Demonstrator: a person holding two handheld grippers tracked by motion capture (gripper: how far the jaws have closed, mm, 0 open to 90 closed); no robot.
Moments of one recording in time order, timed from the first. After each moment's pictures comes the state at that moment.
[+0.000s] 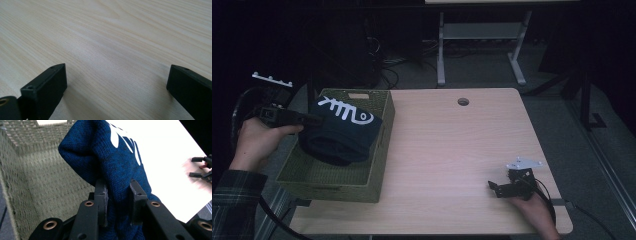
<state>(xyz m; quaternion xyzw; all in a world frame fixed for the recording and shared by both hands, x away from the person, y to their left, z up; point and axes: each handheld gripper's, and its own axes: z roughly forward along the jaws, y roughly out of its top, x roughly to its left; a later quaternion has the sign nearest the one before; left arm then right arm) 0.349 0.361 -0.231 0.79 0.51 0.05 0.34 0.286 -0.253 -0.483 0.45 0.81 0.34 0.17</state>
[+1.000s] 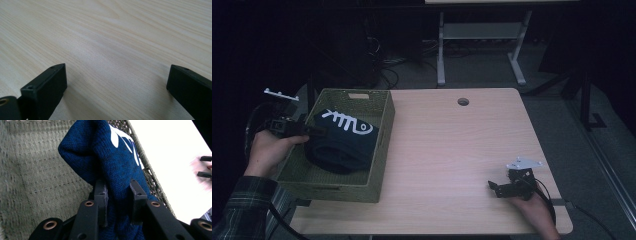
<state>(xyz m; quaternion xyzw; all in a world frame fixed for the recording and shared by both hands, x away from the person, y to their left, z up) 0.357 0.373 -0.279 0.77 0.54 0.02 0.33 0.286 -0.253 -0.483 0.46 0.81 0.34 0.17</state>
